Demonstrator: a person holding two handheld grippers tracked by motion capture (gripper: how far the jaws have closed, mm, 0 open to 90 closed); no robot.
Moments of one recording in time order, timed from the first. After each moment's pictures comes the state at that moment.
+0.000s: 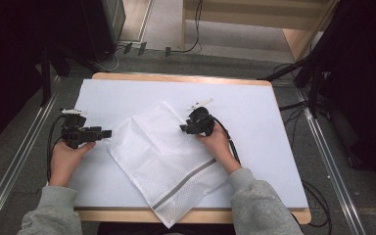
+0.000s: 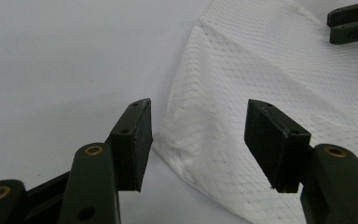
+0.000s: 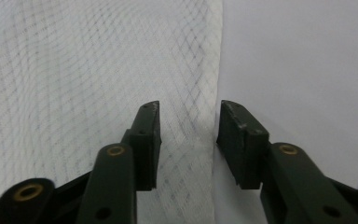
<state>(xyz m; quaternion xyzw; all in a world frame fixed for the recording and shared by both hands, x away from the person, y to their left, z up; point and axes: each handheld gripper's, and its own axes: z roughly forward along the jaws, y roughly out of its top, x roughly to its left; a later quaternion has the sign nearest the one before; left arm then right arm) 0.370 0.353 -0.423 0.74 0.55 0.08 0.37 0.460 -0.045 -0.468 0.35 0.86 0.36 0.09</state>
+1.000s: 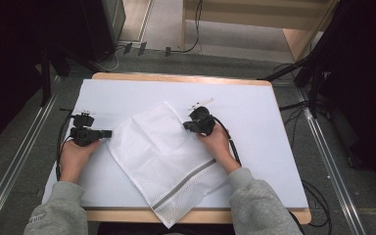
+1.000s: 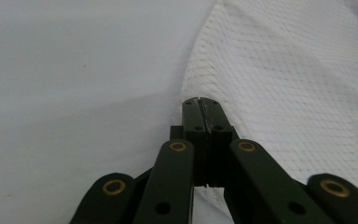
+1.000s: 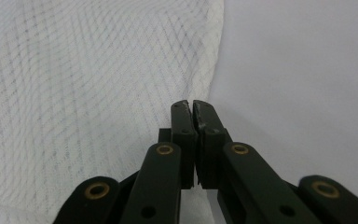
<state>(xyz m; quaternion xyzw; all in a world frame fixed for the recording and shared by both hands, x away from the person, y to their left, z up) 0.390 0.346 -0.443 0.74 0.57 0.06 0.34 0.461 -0.048 -0.467 0.37 0.85 0.36 0.07</state>
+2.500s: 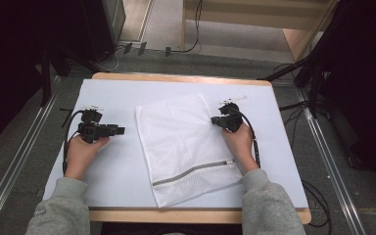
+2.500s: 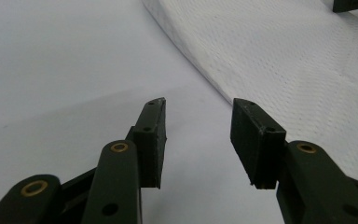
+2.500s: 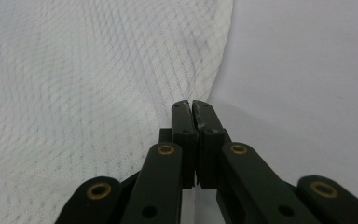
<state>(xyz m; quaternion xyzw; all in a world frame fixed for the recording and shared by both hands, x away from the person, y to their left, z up) 0.398 0.313 -0.430 0.77 0.52 0.05 0.37 0.477 -0.138 -0.469 0.48 0.80 0.35 0.10</state>
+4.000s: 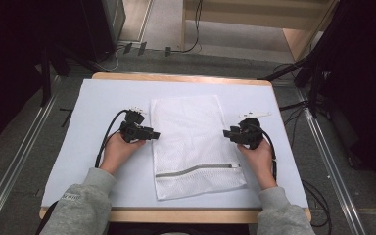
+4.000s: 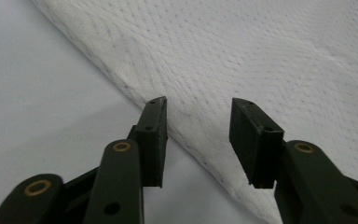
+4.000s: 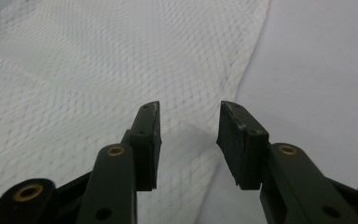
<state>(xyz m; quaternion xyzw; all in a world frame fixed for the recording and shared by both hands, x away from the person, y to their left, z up) 0.419 0.209 -0.453 0.83 0.45 0.03 0.34 0.406 -0.185 -0.452 0.47 0.79 0.39 0.12</state>
